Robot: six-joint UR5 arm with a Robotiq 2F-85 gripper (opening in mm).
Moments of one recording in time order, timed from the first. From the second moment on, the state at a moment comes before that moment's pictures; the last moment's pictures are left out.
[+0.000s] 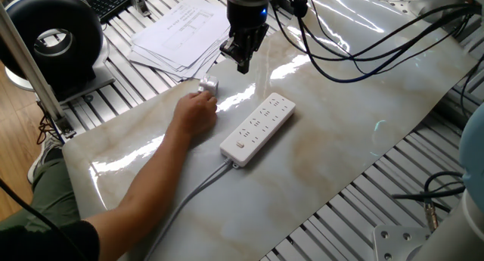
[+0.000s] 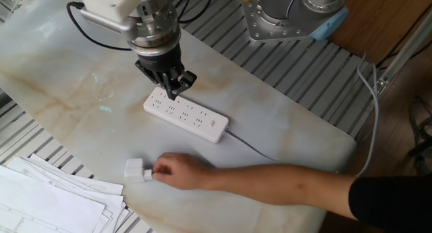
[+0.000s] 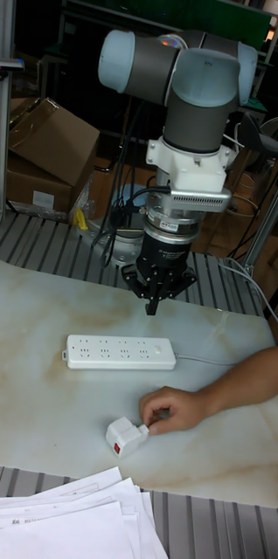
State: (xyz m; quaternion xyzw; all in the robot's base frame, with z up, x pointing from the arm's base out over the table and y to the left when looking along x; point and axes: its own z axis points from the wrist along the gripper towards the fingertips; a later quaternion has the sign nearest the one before) arm 0.541 0.035 0.181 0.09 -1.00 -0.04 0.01
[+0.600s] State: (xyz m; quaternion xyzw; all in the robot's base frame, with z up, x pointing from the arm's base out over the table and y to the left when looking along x) arm 0.578 0.031 0.172 0.16 -0.99 -0.01 0.03
